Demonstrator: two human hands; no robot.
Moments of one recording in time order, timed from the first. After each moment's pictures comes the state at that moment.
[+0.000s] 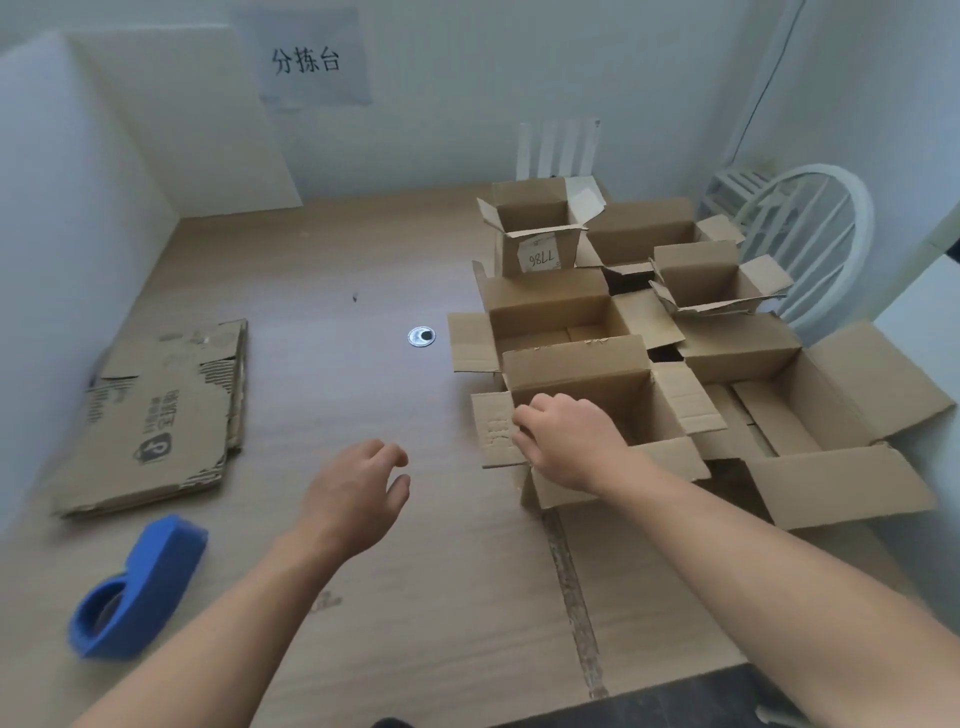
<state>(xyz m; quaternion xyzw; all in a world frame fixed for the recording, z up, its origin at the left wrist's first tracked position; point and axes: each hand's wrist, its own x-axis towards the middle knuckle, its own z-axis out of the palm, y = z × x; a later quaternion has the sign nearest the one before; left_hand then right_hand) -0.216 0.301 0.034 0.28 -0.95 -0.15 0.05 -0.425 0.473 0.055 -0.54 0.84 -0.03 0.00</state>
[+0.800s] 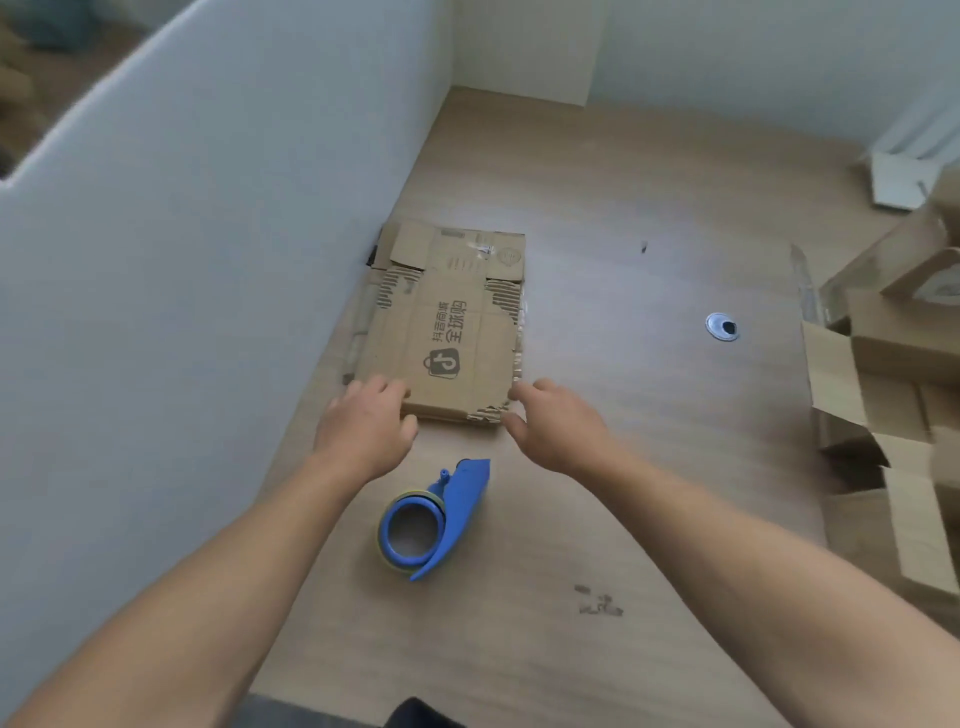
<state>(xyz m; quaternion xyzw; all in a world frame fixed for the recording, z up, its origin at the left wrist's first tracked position) 0.022 0.018 -0.012 0.50 -0.85 -0.13 -0.05 -0.184 0.125 -0.002 -0.57 0.79 -0.03 0.21</state>
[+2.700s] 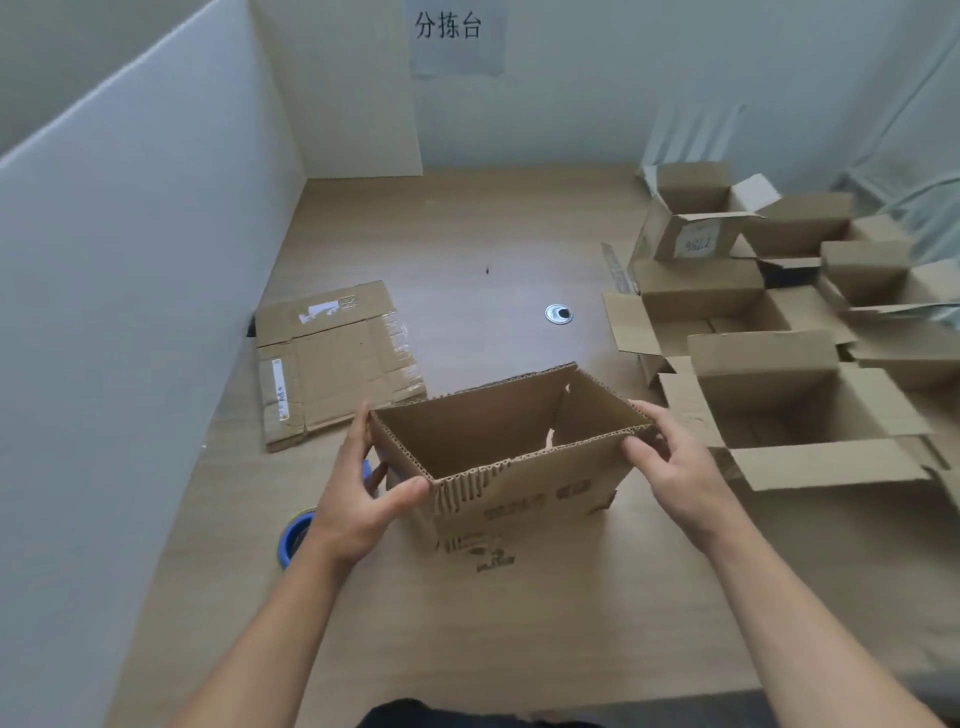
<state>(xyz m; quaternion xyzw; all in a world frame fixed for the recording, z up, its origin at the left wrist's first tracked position) -0.018 0.180 0.022 0.33 -0.68 -0.62 0.22 -0.274 0.404 0.045 -0.27 0.75 -0.55 0.26</state>
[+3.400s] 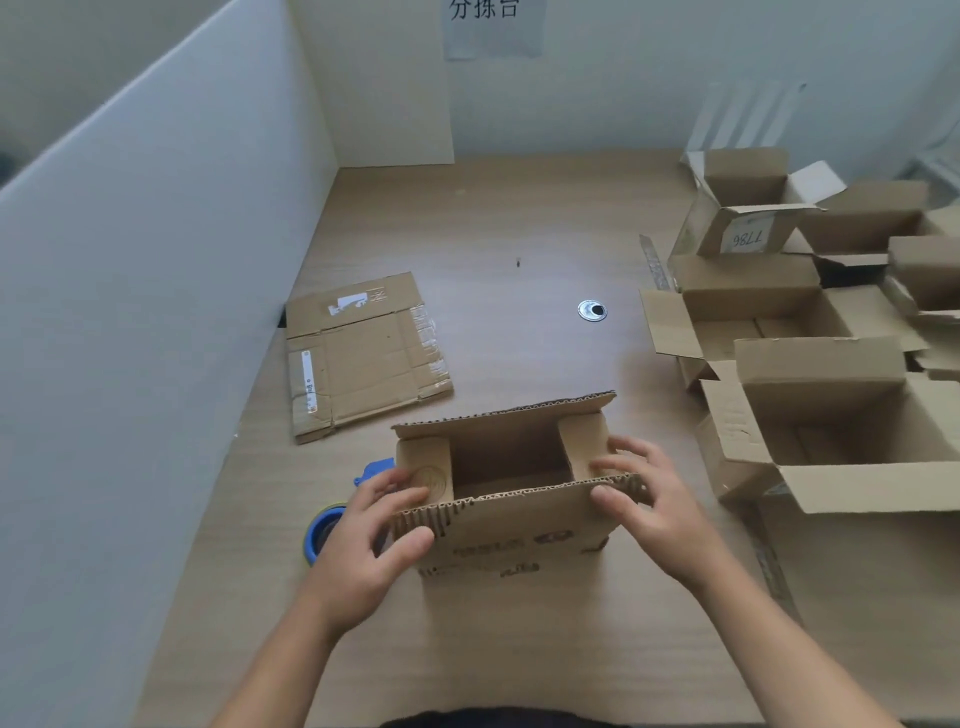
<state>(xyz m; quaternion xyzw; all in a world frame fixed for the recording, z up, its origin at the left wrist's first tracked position) 0.024 0.192 0.011 0.34 -0.79 -0.49 0.15 -0.248 0.388 0.014 -0.36 0.77 -0.46 0.26</state>
